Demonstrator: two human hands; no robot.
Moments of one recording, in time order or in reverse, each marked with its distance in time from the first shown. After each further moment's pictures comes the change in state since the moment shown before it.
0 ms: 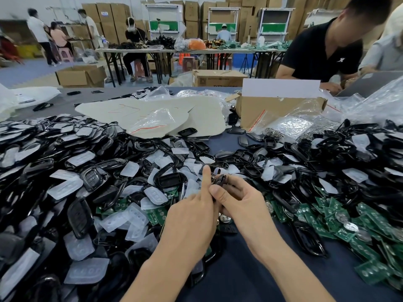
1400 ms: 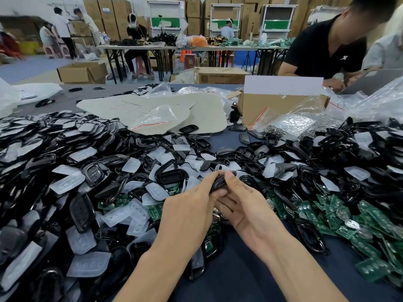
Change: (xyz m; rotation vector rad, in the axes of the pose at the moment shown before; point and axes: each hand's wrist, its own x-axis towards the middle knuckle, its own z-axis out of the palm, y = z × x) left_hand 0.001 -0.008 -0.011 -0.172 0.237 0.114; right_hand 0.003 -0.003 -0.001 0.475 -0.004 0.251
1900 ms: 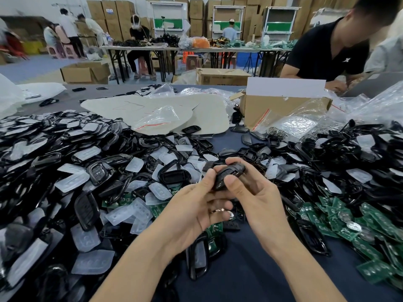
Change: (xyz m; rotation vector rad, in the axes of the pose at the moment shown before) left_hand 0.017 0.000 -0.015 -1.756 -0.413 -0.870; right_hand -0.011 -0.011 0.001 -0.529 -0.148 -0.525
